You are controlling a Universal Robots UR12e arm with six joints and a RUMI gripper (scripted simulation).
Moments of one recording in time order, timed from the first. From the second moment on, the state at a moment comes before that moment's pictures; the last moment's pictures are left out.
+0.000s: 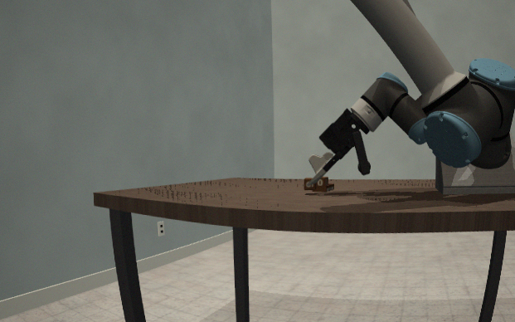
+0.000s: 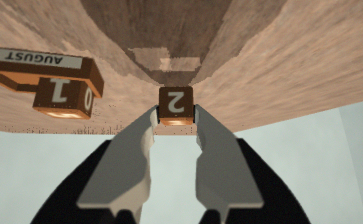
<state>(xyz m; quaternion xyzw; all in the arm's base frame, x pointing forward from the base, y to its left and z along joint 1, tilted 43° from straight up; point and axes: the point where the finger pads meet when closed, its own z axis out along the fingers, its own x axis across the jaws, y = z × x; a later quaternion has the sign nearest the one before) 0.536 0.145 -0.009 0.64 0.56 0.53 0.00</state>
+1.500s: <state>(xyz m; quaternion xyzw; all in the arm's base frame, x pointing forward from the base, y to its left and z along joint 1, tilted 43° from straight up) 0.537 0.106 0.033 0.64 0.56 0.53 0.00</state>
